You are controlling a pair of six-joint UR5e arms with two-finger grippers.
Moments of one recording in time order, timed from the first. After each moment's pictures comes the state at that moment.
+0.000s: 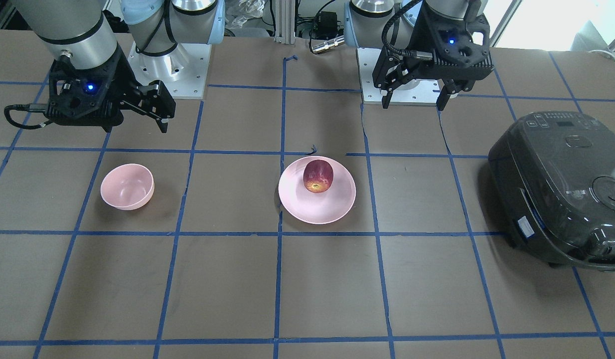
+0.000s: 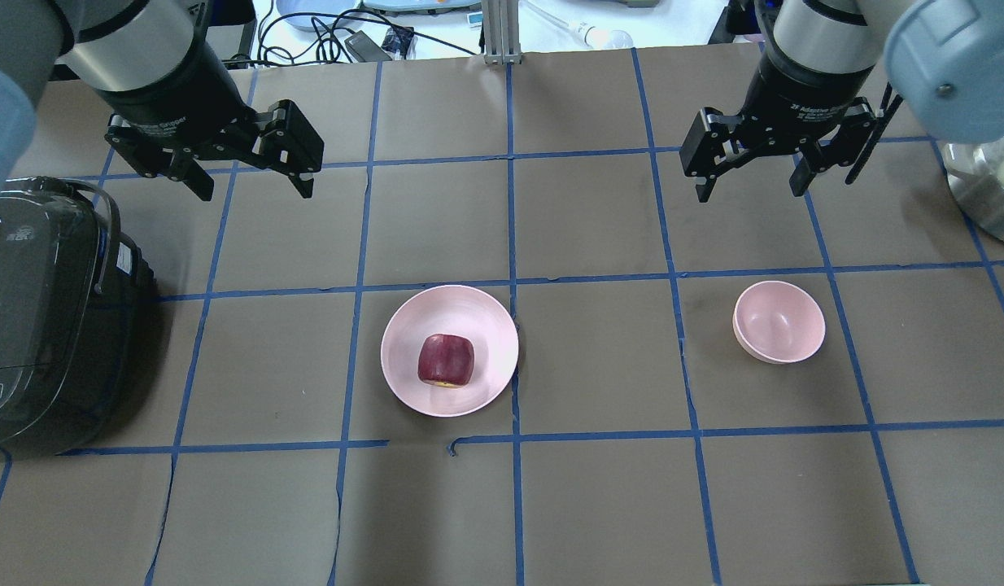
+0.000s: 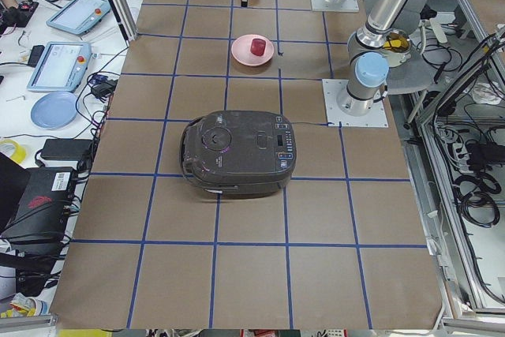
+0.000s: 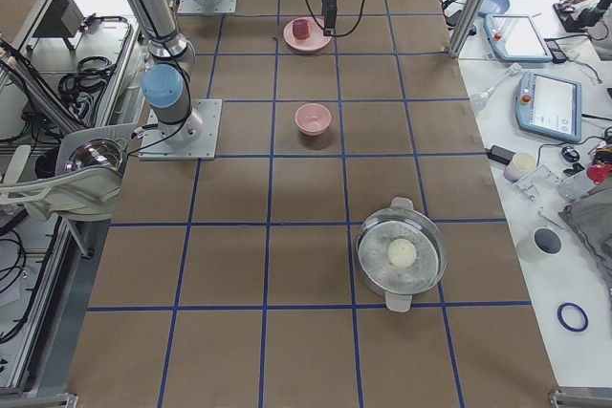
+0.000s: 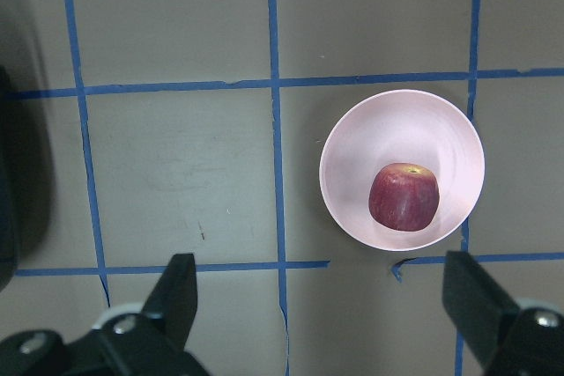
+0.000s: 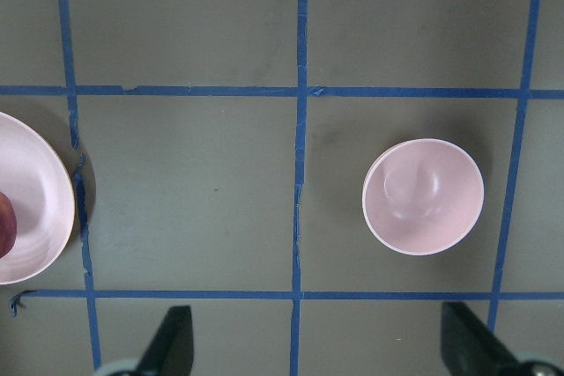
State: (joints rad) left arm -1.62 -1.51 -1.54 -1.60 1.58 -0.04; right arm 1.57 -1.55 1.56 -1.53 -1.58 -0.02
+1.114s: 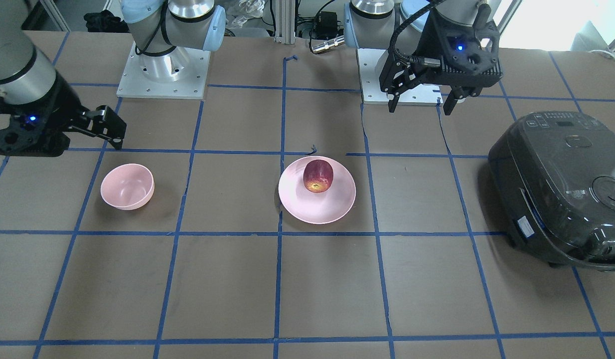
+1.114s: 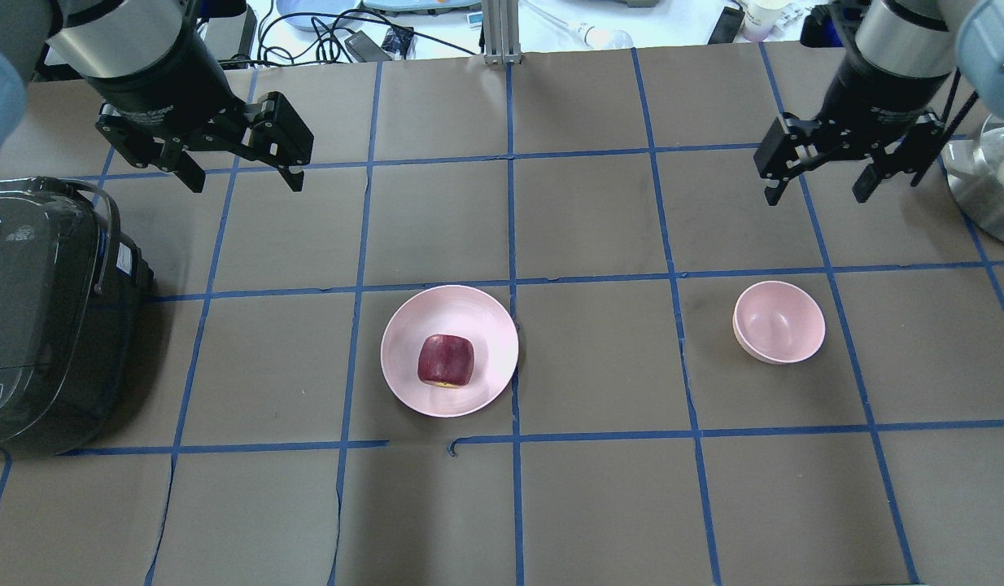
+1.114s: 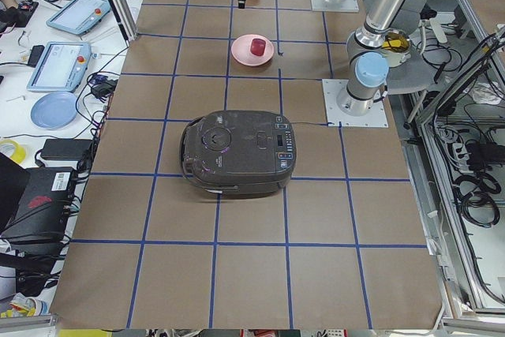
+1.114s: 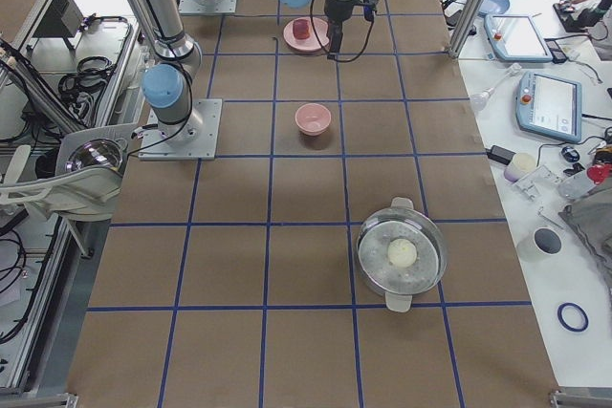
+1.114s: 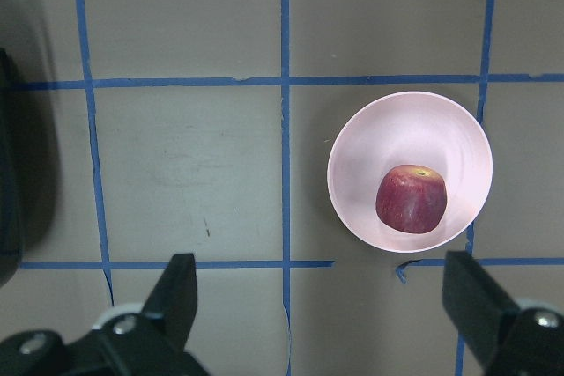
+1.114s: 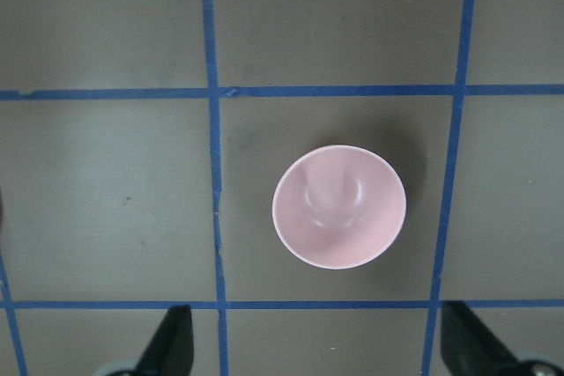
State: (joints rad) left arm -1.61 -1.54 -1.51 -1.62 1.58 0.00; right arm 1.35 -1.50 1.60 -1.54 -1.58 -0.24
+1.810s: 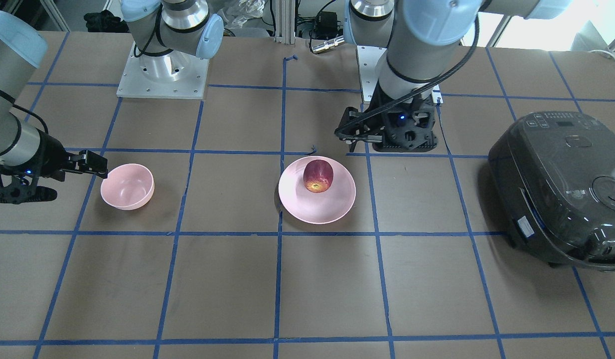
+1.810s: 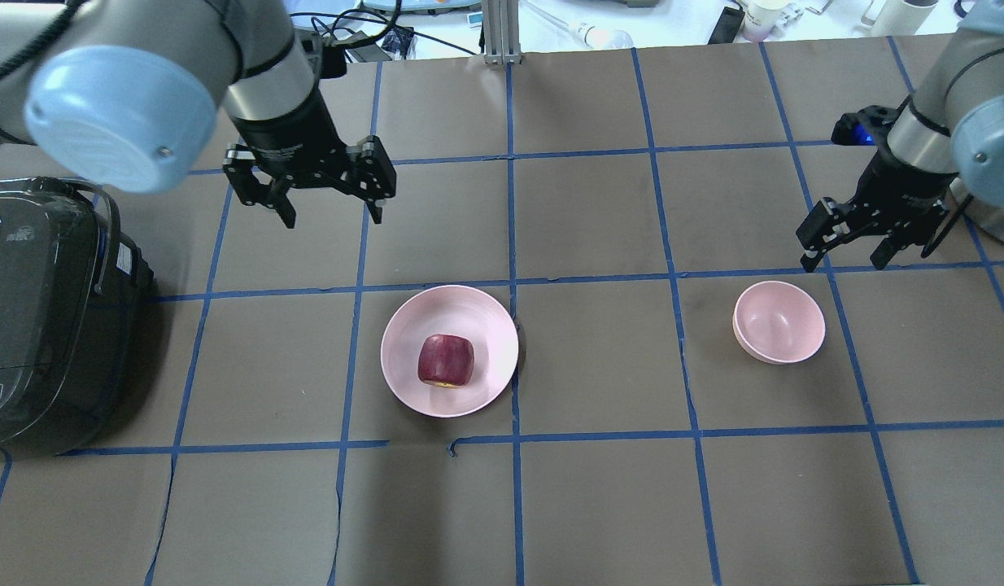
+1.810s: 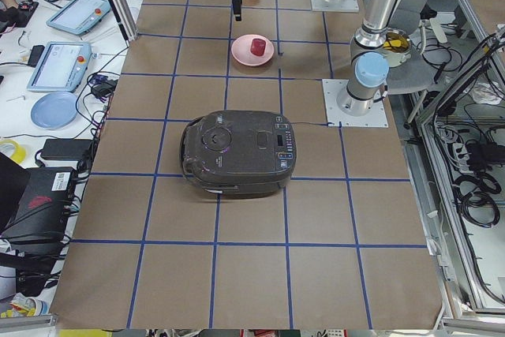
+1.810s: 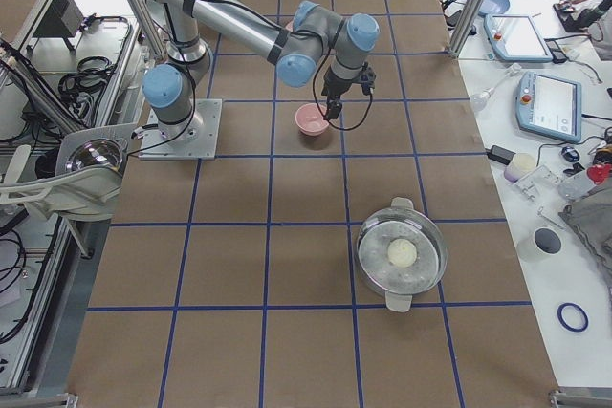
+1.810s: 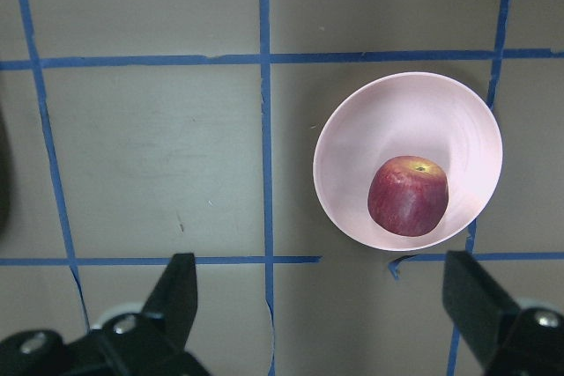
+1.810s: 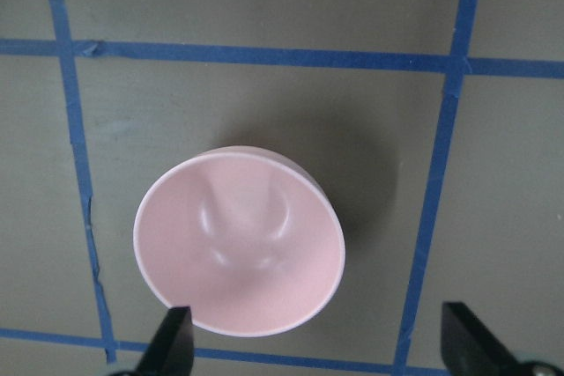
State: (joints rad) left arm -1.74 -1.70 -1.58 -1.50 1.57 -0.19; right arm 1.22 -1.39 1.84 -1.79 -1.58 -0.40
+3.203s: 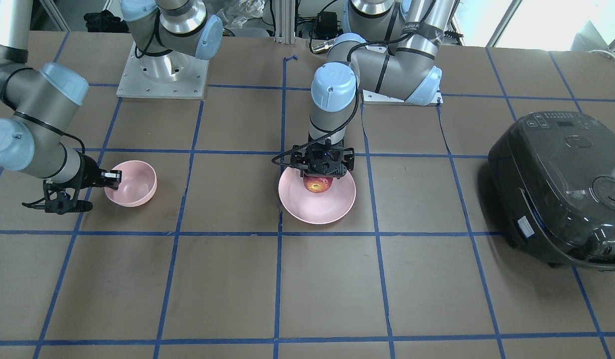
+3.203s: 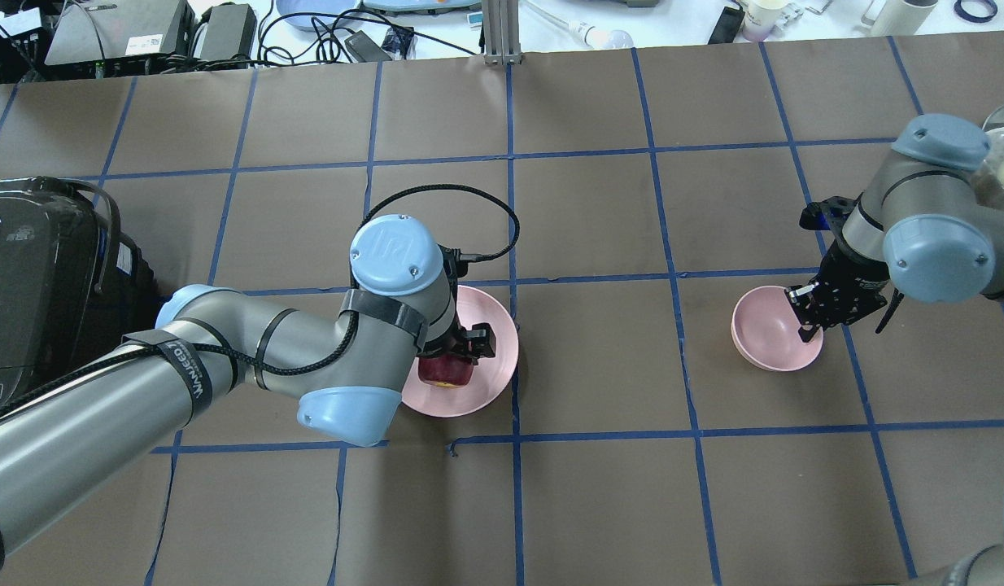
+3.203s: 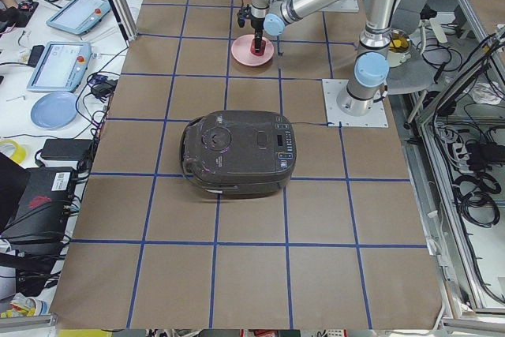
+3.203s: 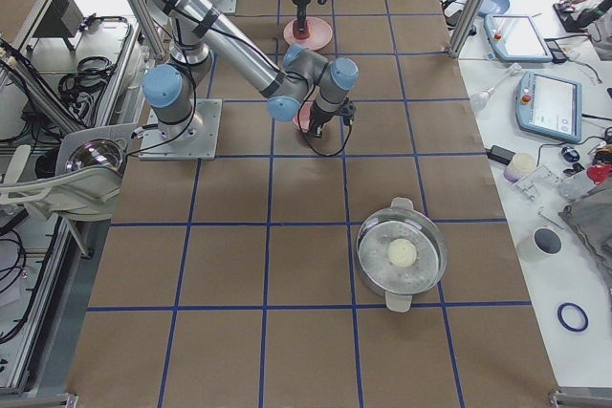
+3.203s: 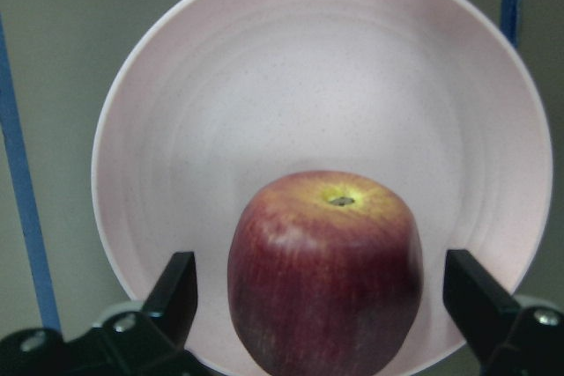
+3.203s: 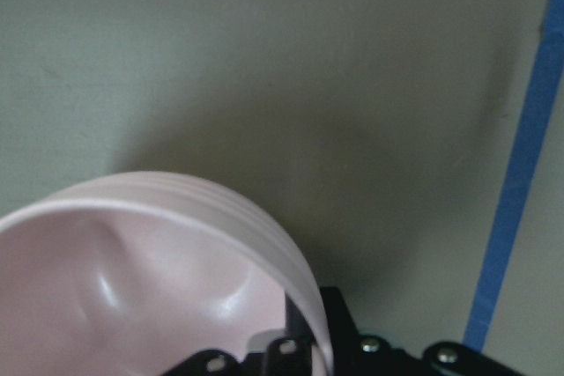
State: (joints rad) left arm -1.90 -1.80 -2.11 -0.79 1.58 -0.29; right arm 1.18 -1.31 2.01 -1.98 -1.60 -0.36
